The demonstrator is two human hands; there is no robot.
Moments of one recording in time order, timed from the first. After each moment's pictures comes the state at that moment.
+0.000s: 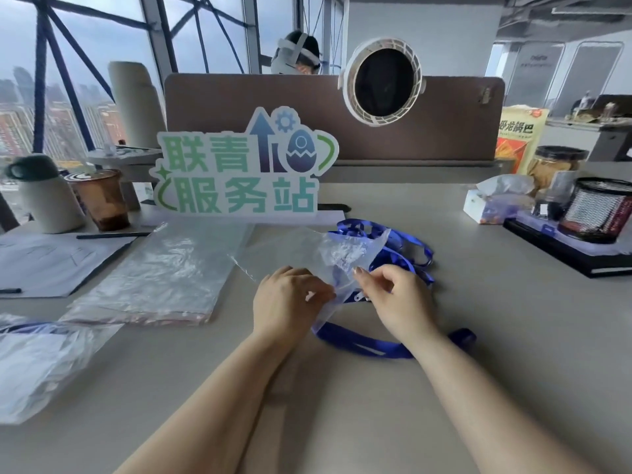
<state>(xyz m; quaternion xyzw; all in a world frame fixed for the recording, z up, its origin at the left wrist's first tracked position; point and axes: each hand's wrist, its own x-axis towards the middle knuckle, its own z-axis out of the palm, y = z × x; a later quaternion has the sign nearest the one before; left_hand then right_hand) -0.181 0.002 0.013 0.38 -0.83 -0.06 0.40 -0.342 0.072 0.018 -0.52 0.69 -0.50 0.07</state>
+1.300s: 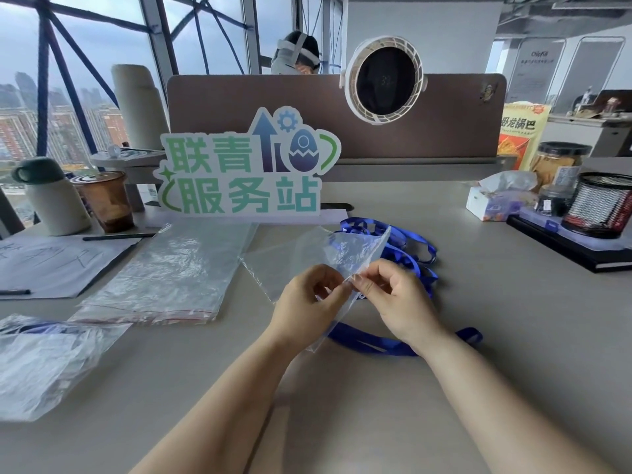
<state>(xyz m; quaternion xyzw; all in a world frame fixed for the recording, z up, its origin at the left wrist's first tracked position) -0.186 0.030 0.028 0.37 -0.76 -0.36 0.39 -0.334 0.080 0.021 -0.57 0.58 -0.55 0.20</state>
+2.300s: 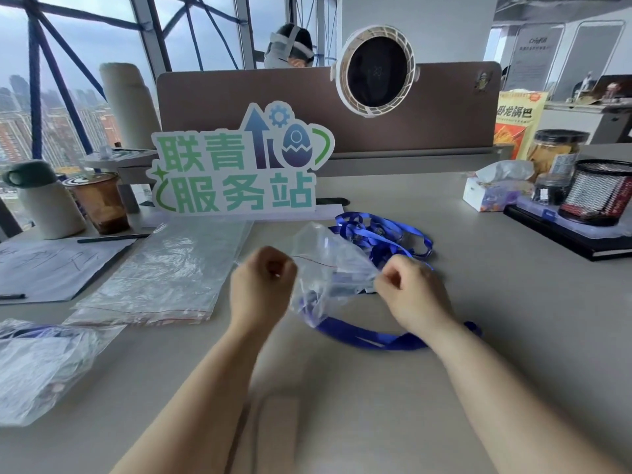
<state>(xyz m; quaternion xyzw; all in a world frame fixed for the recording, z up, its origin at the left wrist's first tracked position) -0.166 0.006 0.033 0.49 -0.69 -0.20 0.49 -0.356 0.084 0.021 -0.56 0.73 -0.40 -0.03</state>
